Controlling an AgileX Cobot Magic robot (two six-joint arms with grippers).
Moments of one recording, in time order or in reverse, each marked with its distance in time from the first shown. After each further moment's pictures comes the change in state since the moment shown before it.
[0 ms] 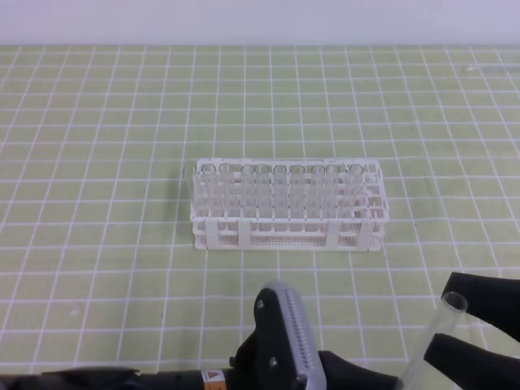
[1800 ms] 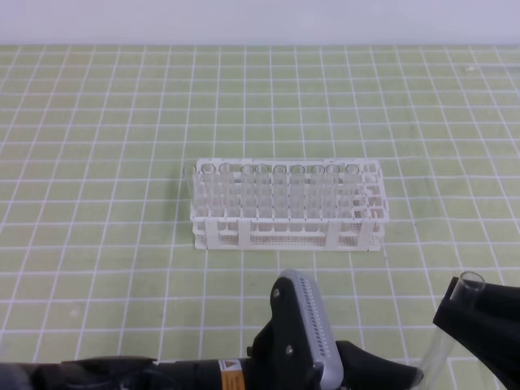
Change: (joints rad) left arm 0.001 0.038 -0.066 -0.004 -0.036 -0.005; right arm 0.000 0.000 0.000 -0.035 -0.097 -0.011
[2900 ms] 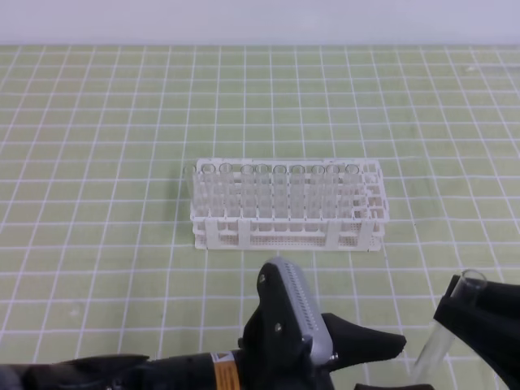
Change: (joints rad) left arm 0.008 -0.021 0.015 -0.068 0.015 -0.052; right arm 0.000 0.000 -0.001 -0.006 -0.030 -0.017
